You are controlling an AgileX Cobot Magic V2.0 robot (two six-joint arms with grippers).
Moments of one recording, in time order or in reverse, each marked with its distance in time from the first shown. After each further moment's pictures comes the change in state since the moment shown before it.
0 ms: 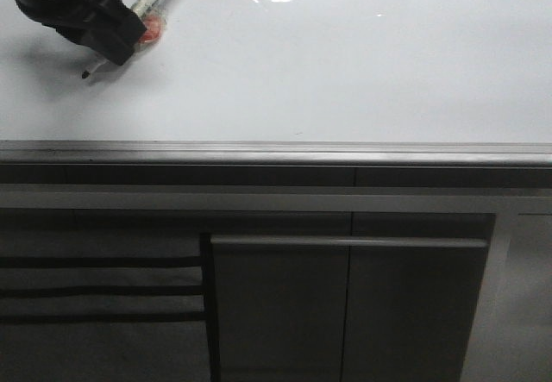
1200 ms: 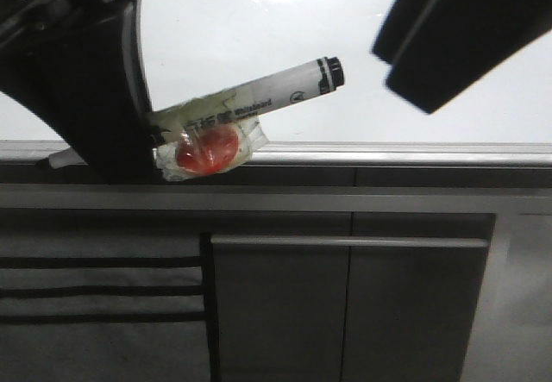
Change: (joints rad) left arm -0.527 -0.186 -0.005 -0.184 0.694 0.341; right arm 0.611 0.773 -0.480 0.391 0.454 -1.010
